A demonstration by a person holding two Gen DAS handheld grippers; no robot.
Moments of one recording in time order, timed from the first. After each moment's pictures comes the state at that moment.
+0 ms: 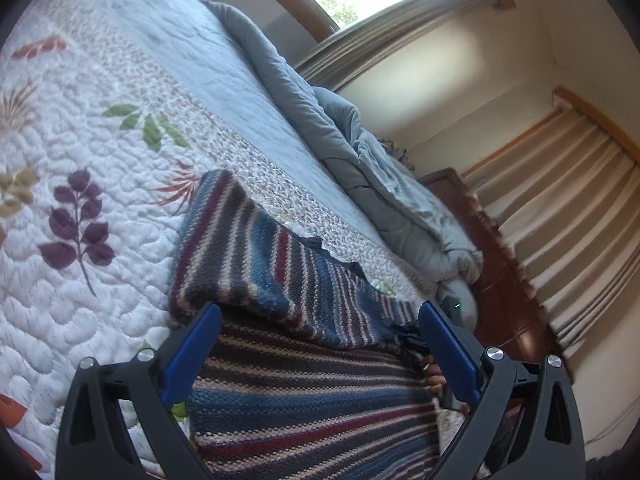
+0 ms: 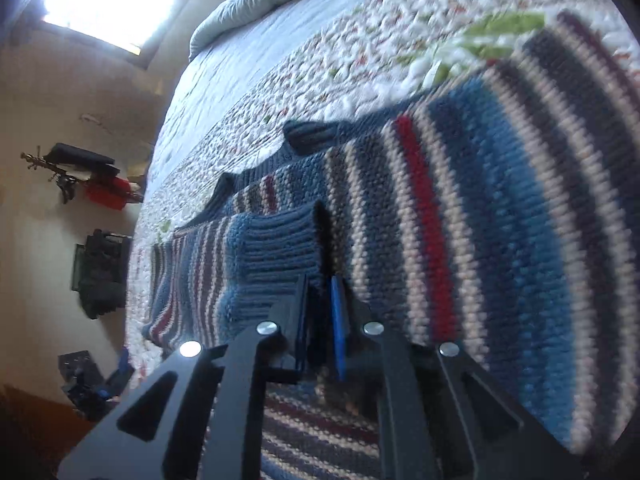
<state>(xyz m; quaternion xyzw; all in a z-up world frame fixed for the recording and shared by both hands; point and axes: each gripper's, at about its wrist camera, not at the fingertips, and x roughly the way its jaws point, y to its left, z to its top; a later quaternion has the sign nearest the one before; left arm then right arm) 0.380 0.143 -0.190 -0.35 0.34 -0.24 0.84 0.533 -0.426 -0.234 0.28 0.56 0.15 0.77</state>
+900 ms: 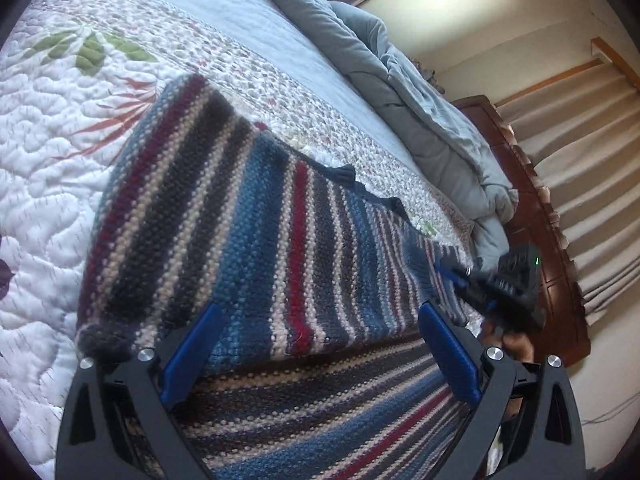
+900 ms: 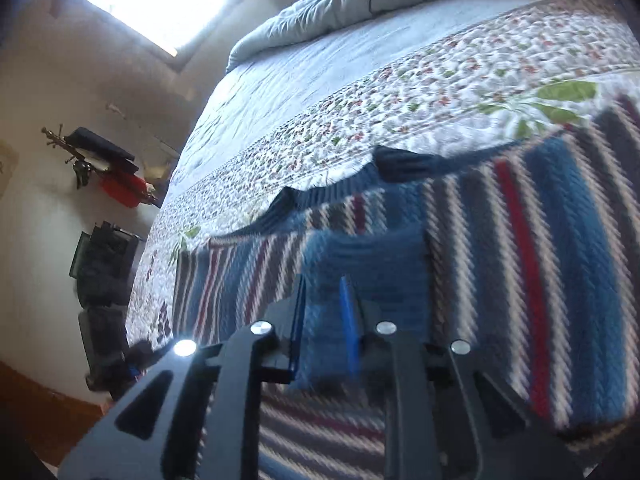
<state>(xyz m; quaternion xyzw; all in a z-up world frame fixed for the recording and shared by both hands) 0.464 0.087 -0.249 -0.30 0.48 -0.26 0.78 0.545 -0.363 -0.211 0.26 0.51 0.19 0.80</state>
